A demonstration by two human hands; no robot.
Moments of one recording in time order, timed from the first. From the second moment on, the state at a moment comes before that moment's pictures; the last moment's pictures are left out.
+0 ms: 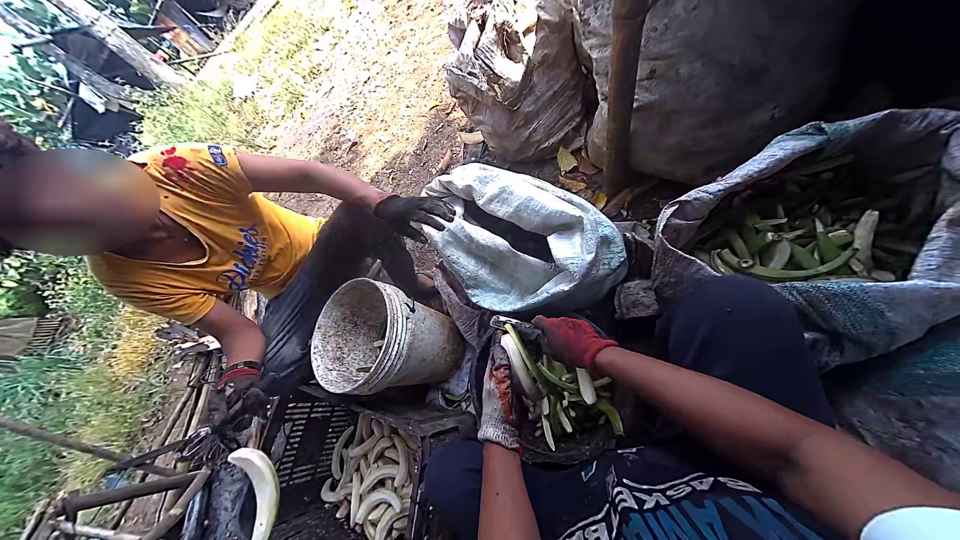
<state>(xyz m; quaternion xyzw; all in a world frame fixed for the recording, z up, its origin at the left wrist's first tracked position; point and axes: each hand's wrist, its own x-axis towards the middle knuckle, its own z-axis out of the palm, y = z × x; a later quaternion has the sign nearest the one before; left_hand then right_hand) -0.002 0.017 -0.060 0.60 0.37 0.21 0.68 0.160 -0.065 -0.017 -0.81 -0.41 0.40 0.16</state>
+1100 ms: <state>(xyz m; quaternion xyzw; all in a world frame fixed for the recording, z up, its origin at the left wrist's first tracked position) -0.013 0.053 -0.066 0.10 0.24 0.21 0.94 0.157 -0.127 -0.042 -0.61 -0.72 0.25 0.21</state>
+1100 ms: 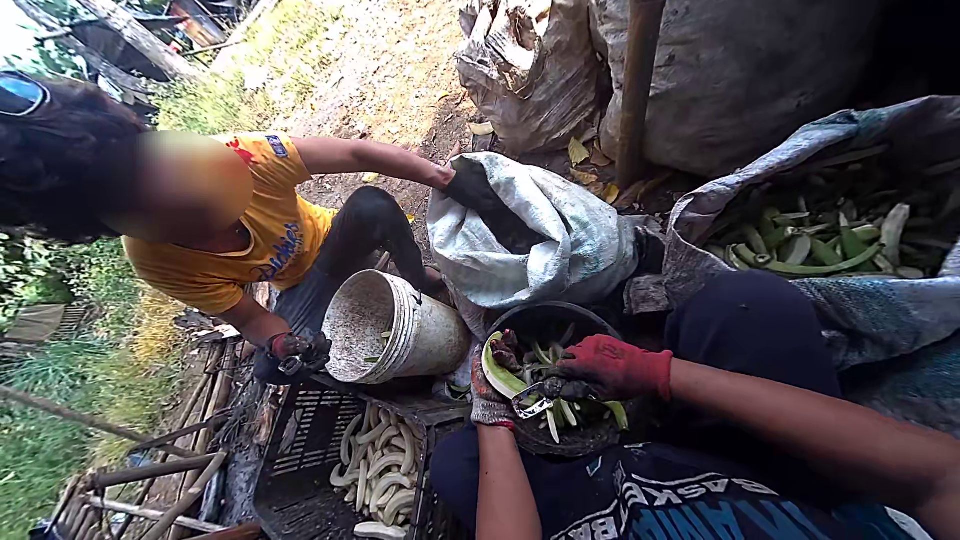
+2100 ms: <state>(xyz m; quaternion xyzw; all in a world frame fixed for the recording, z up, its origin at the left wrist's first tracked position) -0.010 0.025 -0.040 0.39 0.45 0.25 0.76 0.175 -0.104 -0.044 -0.76 -0.50 0.37 0.18</state>
